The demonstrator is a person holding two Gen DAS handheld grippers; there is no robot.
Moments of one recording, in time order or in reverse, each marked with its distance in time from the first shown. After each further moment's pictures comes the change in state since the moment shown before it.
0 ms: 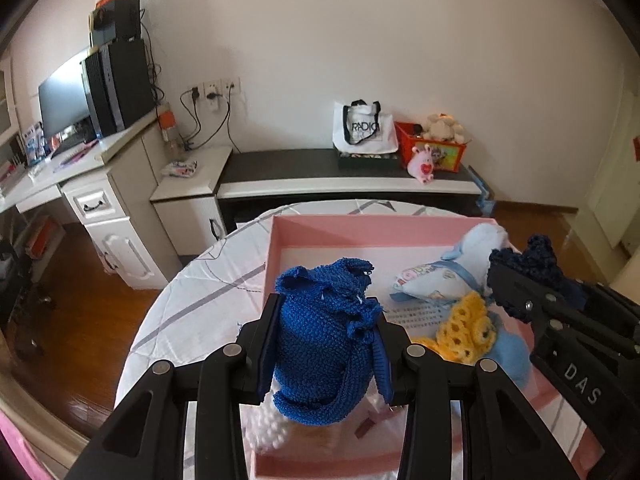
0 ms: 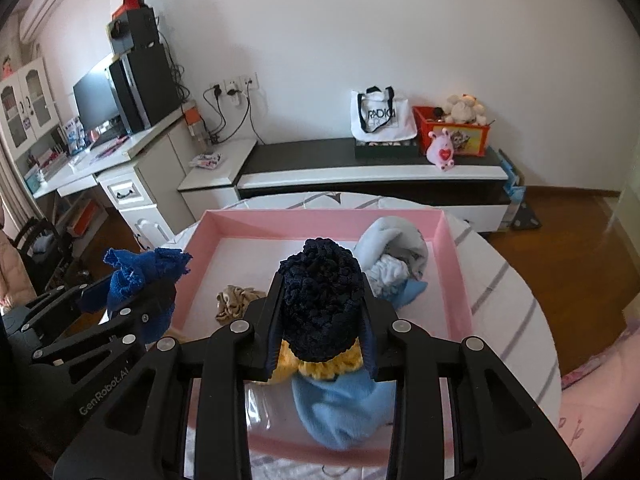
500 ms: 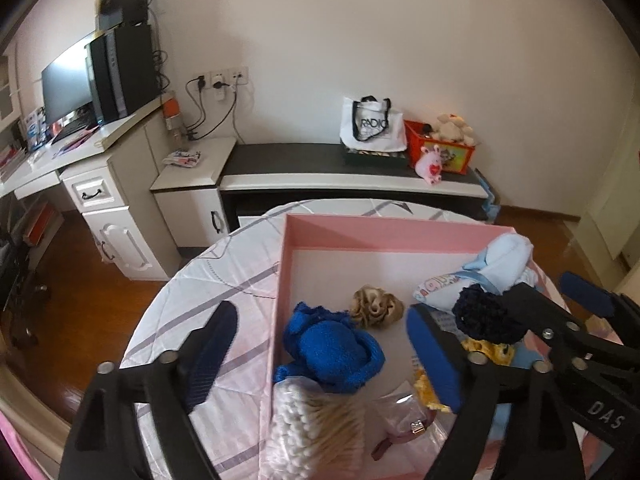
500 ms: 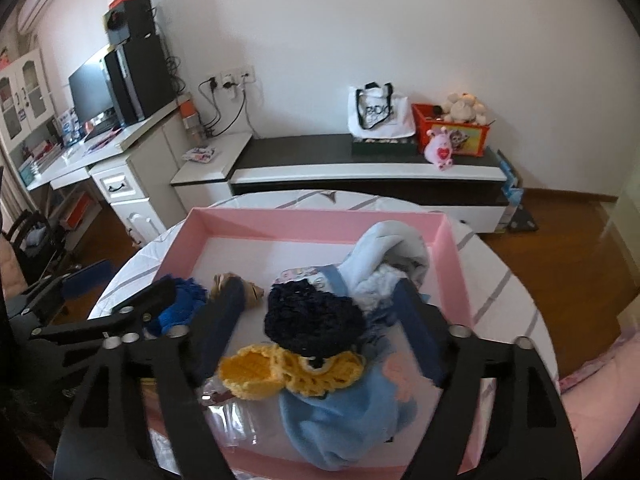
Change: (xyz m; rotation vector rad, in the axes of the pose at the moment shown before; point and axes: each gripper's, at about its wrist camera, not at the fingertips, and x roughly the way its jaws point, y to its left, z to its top) left arm 0.046 0.039 0.018 -0.044 0.005 -0.002; right arm 0.013 -0.003 0.006 -0.006 0.001 -0.027
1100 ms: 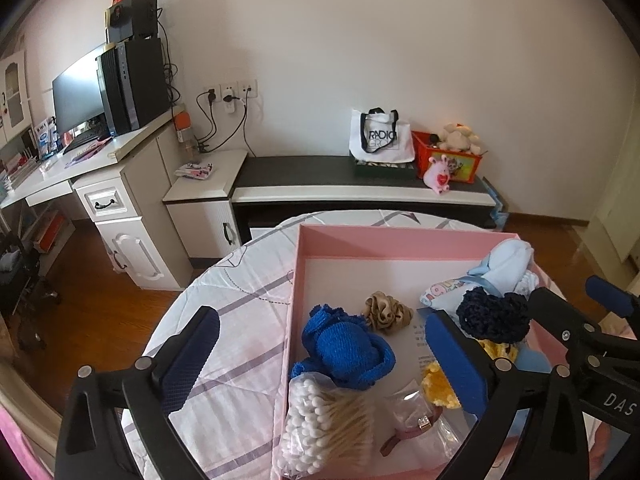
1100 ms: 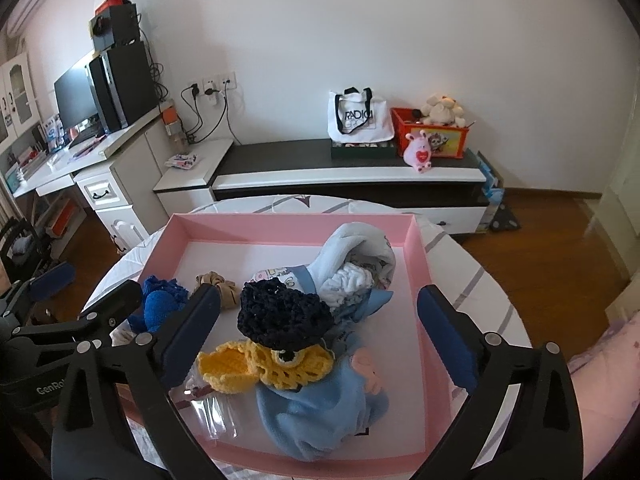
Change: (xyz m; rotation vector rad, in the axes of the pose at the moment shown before) left arm -0.047 -0.022 -0.058 0.018 -0.050 0.038; right arm -0.013 -0.010 0.000 0.010 -0.013 -0.060
